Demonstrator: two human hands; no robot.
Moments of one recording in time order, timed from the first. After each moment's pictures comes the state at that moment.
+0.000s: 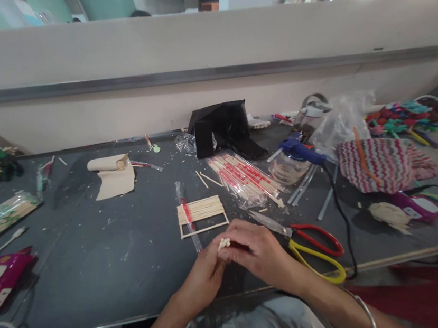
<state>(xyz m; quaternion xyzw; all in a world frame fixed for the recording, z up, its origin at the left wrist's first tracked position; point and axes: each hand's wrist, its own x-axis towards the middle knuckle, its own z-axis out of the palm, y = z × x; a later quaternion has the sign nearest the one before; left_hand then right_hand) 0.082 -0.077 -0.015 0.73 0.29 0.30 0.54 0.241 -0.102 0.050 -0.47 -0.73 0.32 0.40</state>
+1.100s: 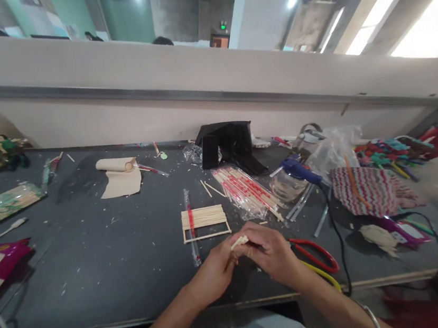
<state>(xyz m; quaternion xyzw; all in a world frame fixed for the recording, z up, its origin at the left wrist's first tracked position) 0.101 -0.066 -0.007 0.75 0.24 0.31 0.53 0.258 -0.100 0.045 -0.48 -0.76 0.24 0.36</state>
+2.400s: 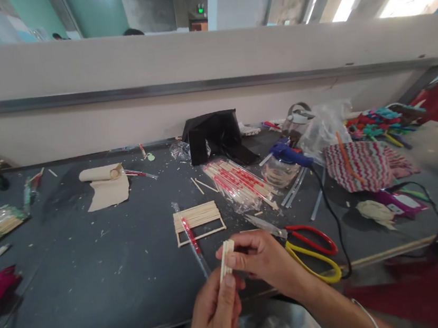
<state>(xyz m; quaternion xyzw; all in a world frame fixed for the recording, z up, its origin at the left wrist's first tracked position) 0.090 -0.134 0.013 0.43 0.41 0.28 0.75 0.236 -0.113 0.051 -0.45 -0.43 0.64 0.45</state>
